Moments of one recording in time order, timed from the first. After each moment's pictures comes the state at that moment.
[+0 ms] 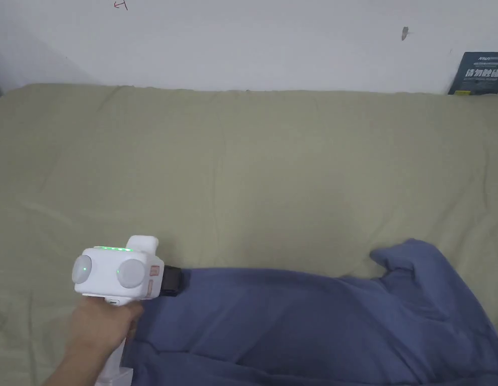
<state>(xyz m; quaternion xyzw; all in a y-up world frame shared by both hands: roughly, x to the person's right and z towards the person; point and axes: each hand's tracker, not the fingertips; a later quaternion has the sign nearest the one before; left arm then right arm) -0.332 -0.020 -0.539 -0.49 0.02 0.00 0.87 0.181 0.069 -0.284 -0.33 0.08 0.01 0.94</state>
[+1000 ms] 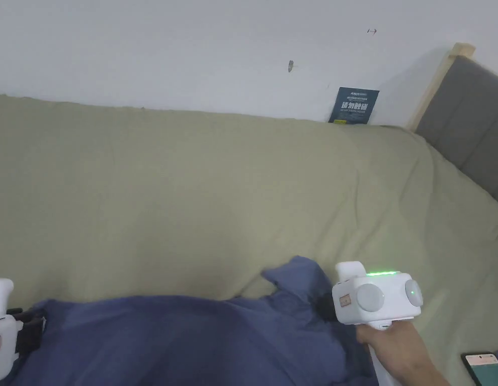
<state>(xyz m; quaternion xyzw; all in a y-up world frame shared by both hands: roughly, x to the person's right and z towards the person) -0.302 0.048 -0.465 -0.42 -0.05 0.05 0.90 0.236 -0.017 -0.559 -0.52 0.03 0.06 0.85</state>
